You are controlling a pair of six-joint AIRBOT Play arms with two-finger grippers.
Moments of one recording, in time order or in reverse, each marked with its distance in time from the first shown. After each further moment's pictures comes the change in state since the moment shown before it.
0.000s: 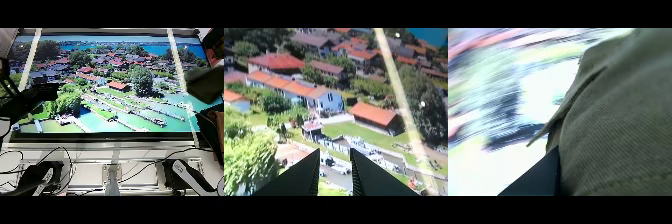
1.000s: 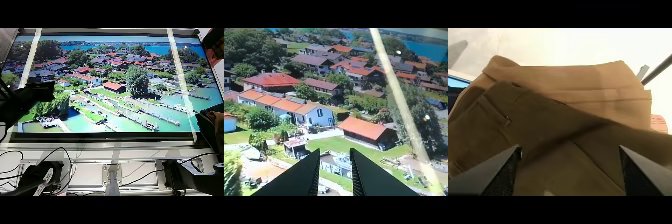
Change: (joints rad) left arm 0.000 0.040 0.001 0.019 0.013 0.001; right arm -0.793 -0.011 -0.018 -0.271 -0.032 0.064
